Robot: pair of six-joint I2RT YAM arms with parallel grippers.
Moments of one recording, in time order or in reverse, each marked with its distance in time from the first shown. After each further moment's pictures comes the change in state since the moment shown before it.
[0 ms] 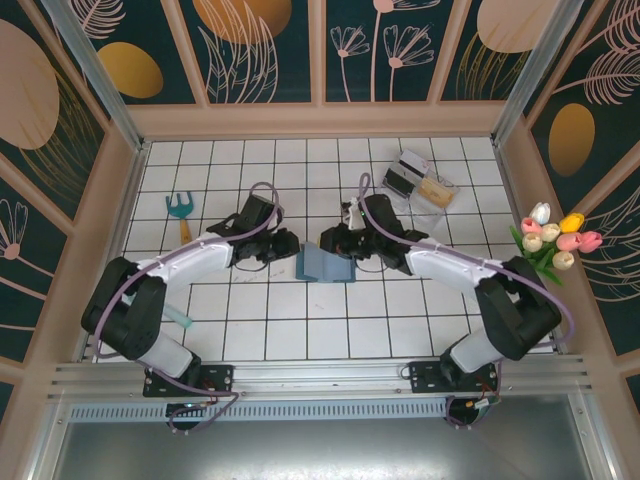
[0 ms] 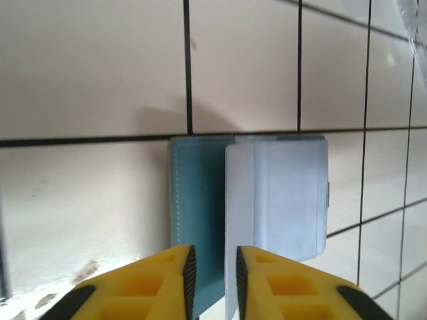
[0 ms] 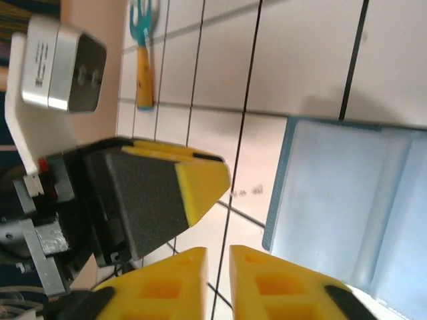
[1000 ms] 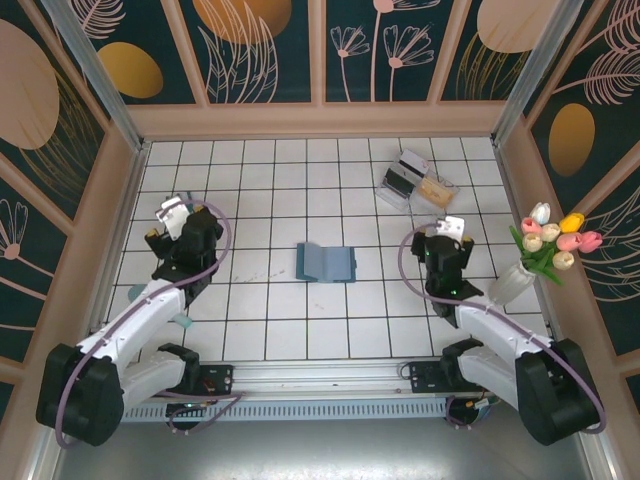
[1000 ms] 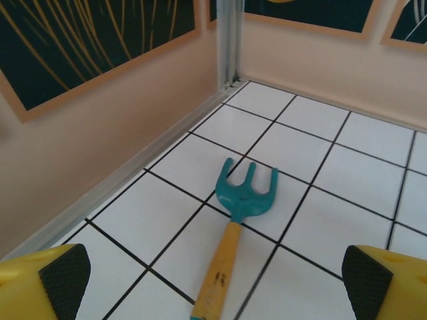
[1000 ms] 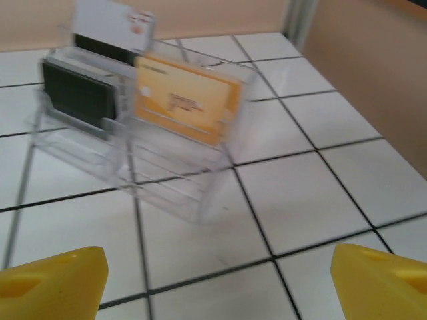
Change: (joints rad) left arm 0.201 -0.466 -0.379 0.340 -1.136 0.307; right arm -0.296 -0.473 -0.570 0.290 1.072 -0.644
